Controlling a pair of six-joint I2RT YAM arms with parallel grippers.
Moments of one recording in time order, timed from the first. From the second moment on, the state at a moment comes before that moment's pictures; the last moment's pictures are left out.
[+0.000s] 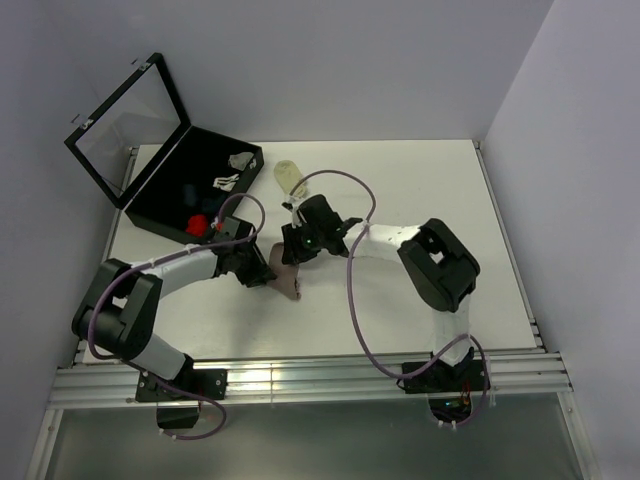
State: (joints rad) left arm -0.45 1.53 0.75 -0.28 0.15 -0.97; right arm 0.73 1.92 1.20 -0.05 -0.33 0.33
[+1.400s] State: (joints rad) left arm -0.54 1.78 1.09 -0.54 0.19 -0.57; right arm 1.07 1.58 0.92 -0.03 0.15 0.21
